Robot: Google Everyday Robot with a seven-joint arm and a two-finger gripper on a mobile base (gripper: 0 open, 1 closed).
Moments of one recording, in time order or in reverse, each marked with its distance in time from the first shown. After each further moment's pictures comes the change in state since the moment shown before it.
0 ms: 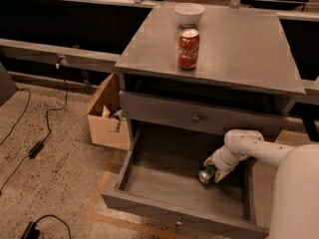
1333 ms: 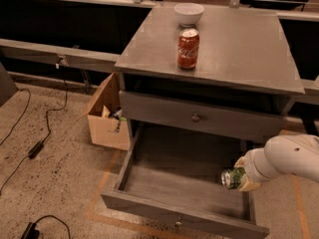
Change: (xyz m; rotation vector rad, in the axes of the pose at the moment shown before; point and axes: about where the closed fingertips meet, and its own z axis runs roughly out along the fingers) arm -0.048 0.070 -0.199 0.180 0.131 0.428
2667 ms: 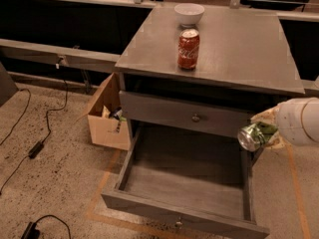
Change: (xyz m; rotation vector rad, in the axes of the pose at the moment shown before) arm -0.050 -0.076 -0.231 0.341 -0.022 -0.422
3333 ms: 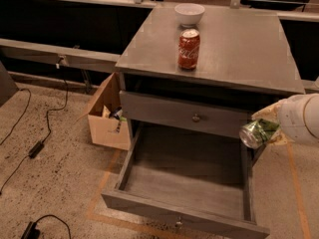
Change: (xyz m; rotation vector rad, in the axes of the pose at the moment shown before) arm 0.002 -0.010 -0.006 0.017 0.007 -0.081
